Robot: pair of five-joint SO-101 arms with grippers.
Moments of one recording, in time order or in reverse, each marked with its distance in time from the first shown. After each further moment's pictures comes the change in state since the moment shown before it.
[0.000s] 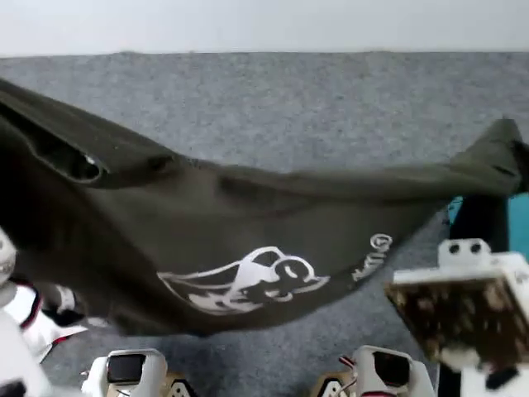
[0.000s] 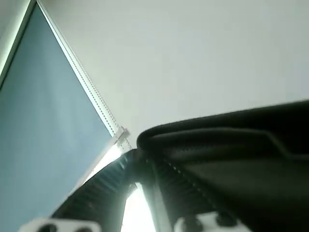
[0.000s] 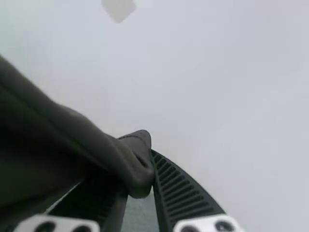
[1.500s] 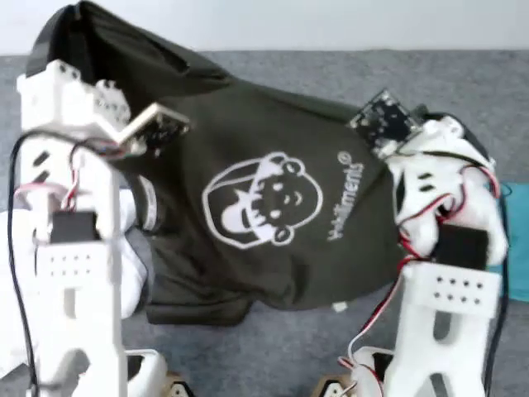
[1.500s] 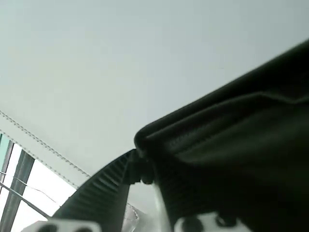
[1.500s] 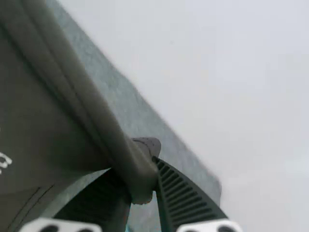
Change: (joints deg) left arm 0.2 19.1 50.3 -41.3 -12.2; right arm -3.4 -1.7 79.5 -55.5 9.3
